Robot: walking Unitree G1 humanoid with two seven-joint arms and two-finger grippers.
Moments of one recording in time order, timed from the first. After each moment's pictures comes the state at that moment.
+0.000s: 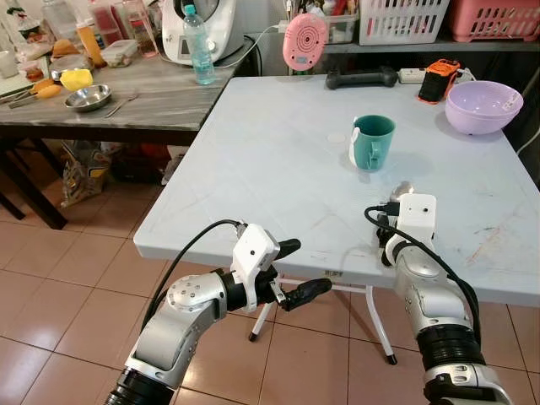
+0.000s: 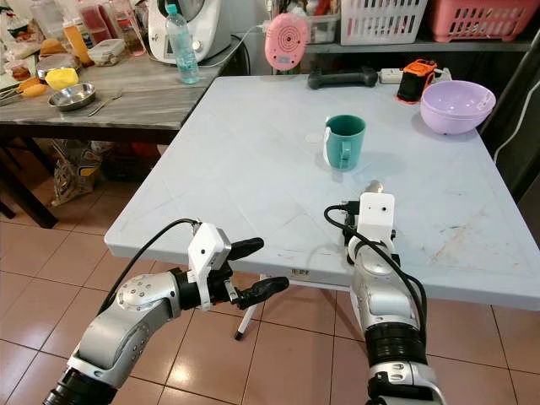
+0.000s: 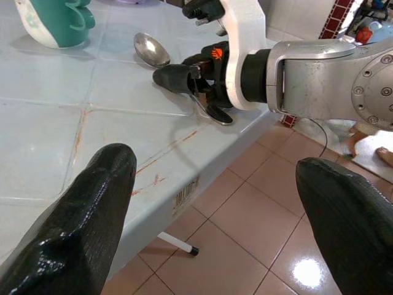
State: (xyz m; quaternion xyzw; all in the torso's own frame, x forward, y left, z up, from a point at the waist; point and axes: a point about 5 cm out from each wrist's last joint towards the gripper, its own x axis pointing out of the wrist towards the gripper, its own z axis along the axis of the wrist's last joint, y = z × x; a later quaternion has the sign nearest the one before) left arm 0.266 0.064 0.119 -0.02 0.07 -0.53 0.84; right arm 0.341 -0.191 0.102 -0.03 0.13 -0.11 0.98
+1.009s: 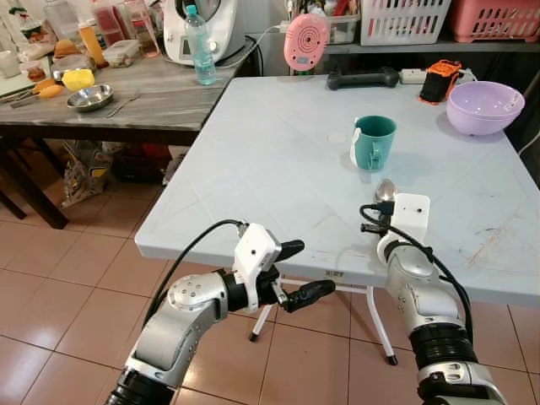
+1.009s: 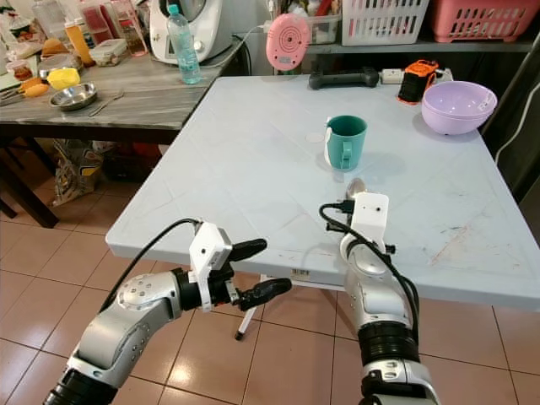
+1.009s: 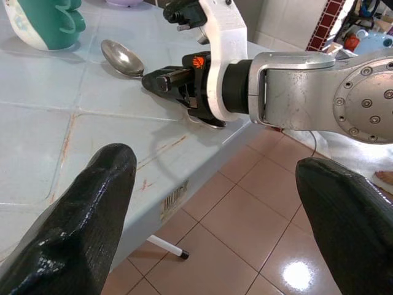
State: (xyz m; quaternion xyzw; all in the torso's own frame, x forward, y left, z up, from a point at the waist) left arm 0.264 0.061 0.122 -0.03 0.07 -0.54 0.84; right arm 0.343 -0.183 0.100 0.00 0.14 -0.10 0.99
